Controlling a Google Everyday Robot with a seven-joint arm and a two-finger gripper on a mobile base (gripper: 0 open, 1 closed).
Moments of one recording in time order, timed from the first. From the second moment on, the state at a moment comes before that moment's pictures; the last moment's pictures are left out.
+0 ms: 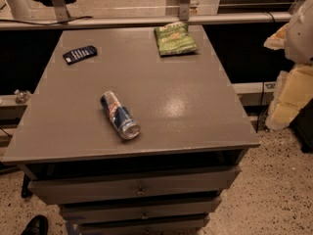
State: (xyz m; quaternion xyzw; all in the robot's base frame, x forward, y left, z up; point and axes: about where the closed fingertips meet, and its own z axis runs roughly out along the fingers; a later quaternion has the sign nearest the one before) arm 0.438 -0.217 0.976 -0.60 0.78 -0.03 0.16
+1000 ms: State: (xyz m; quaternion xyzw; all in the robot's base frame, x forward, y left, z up) arm 0.461 -0.131 0.957 -0.55 0.81 0.05 0.19
